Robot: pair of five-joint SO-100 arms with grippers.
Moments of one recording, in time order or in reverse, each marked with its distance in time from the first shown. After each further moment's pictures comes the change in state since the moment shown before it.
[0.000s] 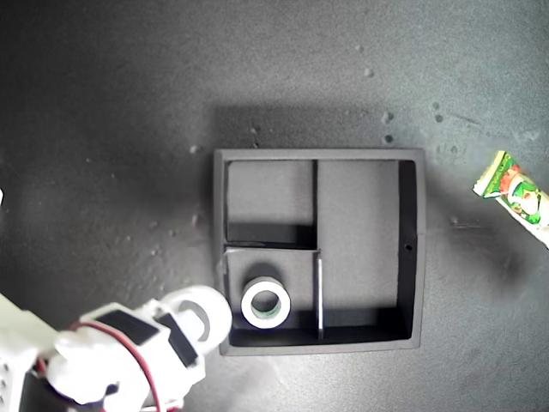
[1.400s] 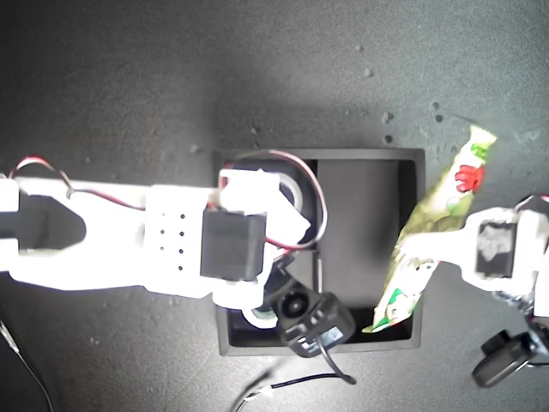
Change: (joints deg) arm 0 -15.6 -37.9 -31.5 0.0 7.3; arm 1 -3.2 -49.7 -29.6 -34.8 -123.5
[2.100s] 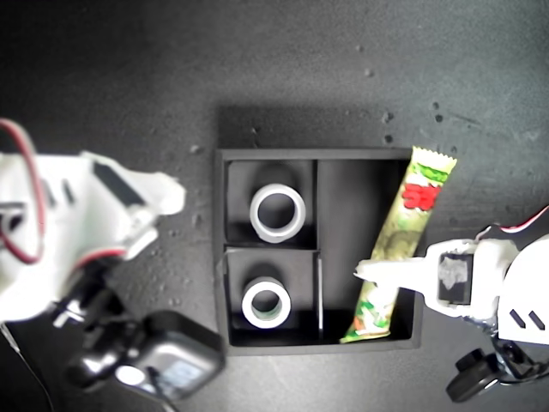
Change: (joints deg) arm 0 -1.8 70.8 61.3 -3.2 -11.1; arm 1 -2.7 -6.1 -7.5 8.3 0.8
